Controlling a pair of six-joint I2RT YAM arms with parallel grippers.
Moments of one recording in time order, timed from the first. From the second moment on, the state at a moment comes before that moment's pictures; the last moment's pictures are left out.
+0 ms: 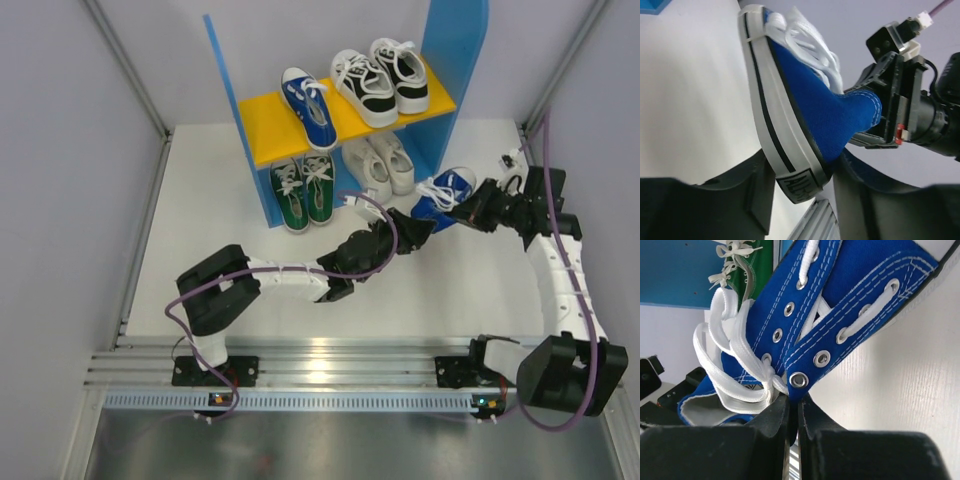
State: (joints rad) left arm -1.11 1.82 1.03 0.86 -0.35 -1.01; right arm -0.16 1.14 1.00 -0.62 -0.72 0.42
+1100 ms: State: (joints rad) left arm -1.09 0.92 0.57 0.61 -0.31 -0.90; right arm -0.40 0.77 0.97 -0.63 -0.92 -0.14
